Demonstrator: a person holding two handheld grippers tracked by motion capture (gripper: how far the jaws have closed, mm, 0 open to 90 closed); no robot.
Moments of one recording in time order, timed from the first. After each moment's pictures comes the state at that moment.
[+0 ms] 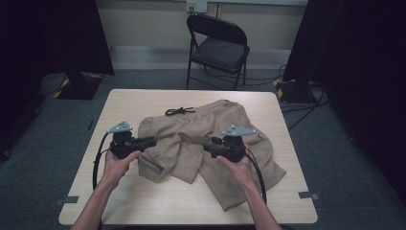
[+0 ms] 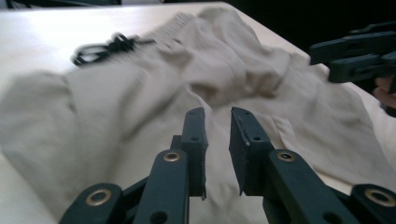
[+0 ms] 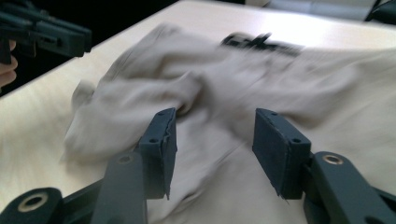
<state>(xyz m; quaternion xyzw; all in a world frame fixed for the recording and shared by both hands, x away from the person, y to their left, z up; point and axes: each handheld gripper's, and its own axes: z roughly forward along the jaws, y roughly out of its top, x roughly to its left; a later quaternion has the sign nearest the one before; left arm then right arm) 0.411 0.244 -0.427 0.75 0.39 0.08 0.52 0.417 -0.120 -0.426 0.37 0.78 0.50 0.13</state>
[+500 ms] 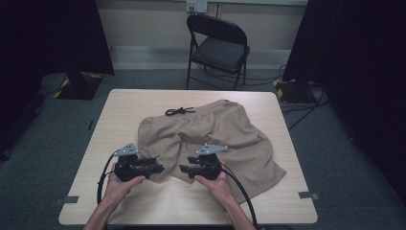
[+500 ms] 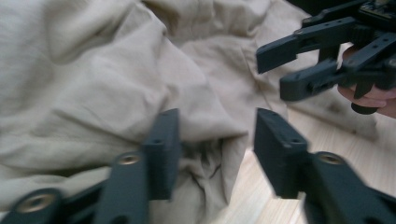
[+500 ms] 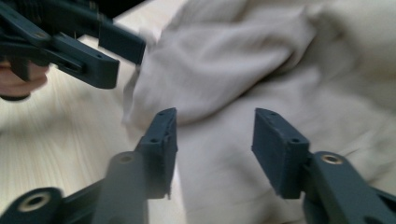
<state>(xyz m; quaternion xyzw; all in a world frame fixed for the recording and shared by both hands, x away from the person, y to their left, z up) 0.369 0.229 -0.465 0.79 0.38 0.05 0.48 0.387 -0.057 -0.473 0.33 0.81 0.48 0.05</state>
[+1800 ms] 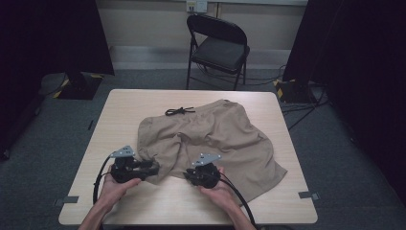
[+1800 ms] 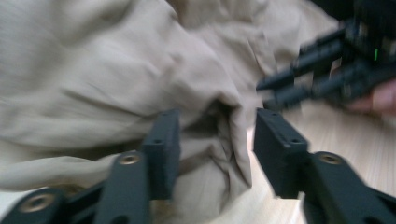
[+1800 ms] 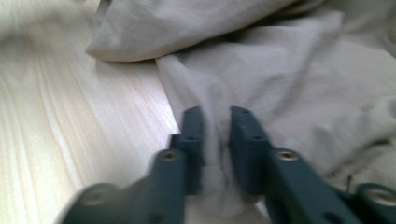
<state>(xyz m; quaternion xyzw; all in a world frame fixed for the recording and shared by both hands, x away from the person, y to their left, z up) 0.367 0.239 -0.472 0.80 0.37 0.03 0.47 0.375 -0.056 -0.499 0.30 0.85 0.42 0.08</state>
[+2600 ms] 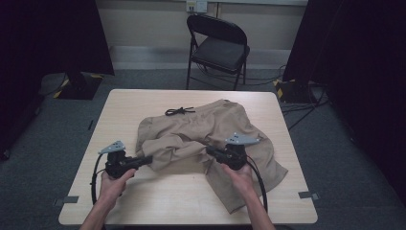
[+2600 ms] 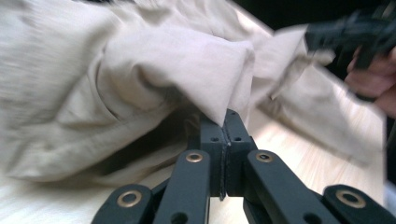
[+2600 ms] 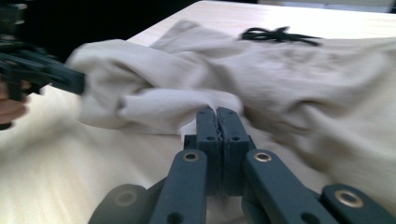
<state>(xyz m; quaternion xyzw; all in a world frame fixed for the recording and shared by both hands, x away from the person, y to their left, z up) 0.374 0.266 -0.460 0.72 0.42 0.05 0.55 0.400 -0.130 -0.437 0.37 0.76 0.52 0.11</state>
